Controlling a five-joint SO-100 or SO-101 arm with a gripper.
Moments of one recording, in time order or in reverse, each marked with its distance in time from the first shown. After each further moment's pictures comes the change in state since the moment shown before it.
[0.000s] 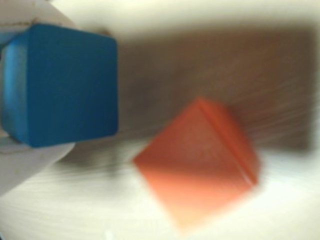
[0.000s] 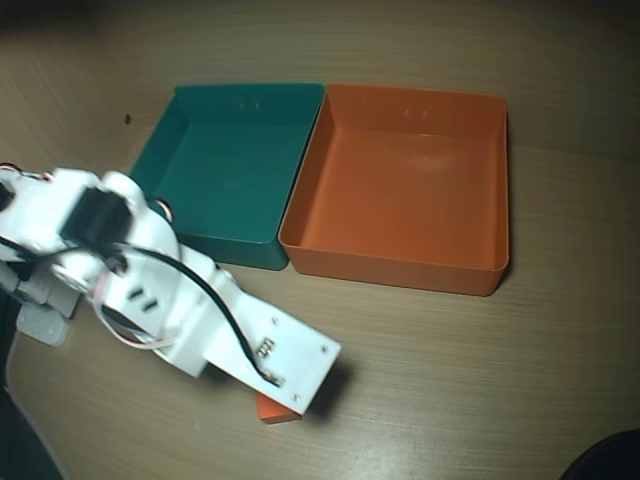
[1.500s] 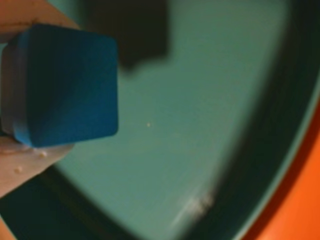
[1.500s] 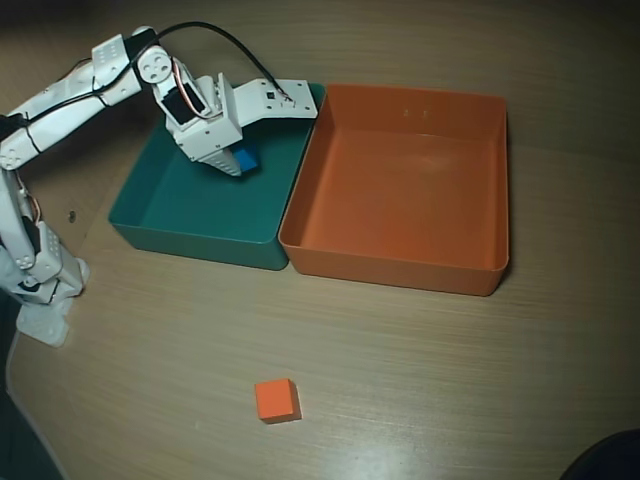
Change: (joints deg) arm -43.2 -3.9 0.1 0.1 0.0
